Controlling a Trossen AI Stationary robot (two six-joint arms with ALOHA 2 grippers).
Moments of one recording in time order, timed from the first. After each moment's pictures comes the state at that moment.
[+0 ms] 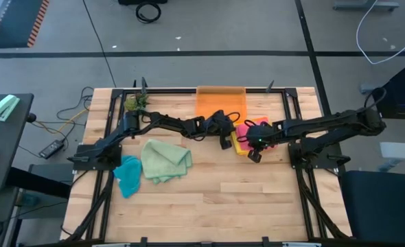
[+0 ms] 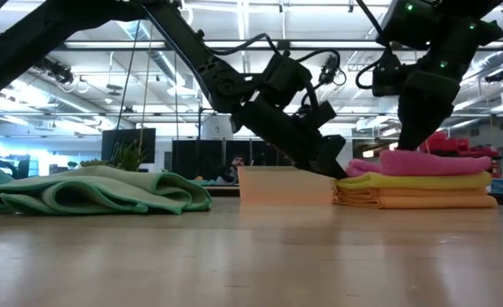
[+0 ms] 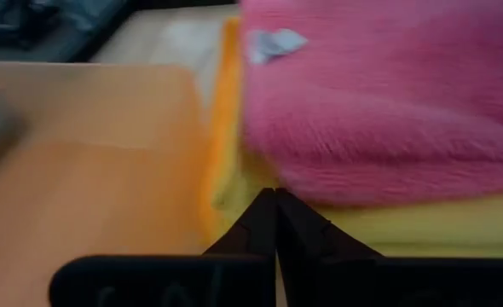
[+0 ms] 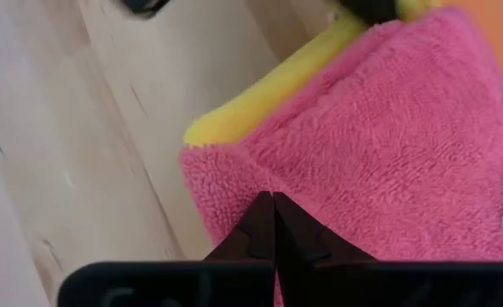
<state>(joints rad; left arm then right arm) 0.18 2.29 1.48 0.33 -0.16 0.09 -0.02 1.15 0.63 -0.60 0.16 0.43</state>
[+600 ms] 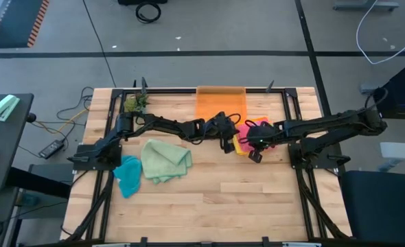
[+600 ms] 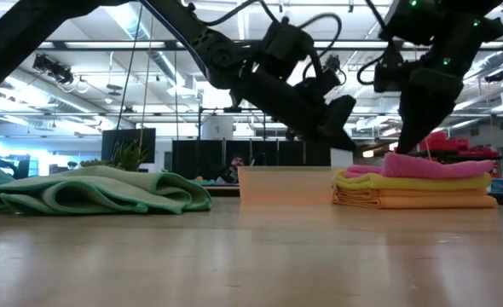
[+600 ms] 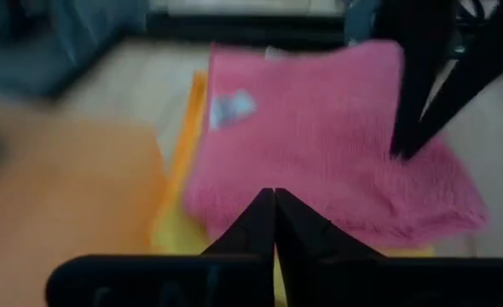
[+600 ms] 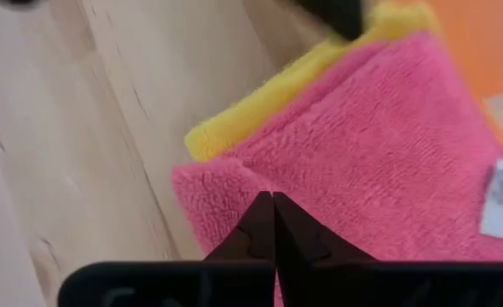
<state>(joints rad) 0.13 2.21 1.48 0.24 -0.14 -0.14 -0.02 1.07 0.63 -0.62 0.19 0.40</state>
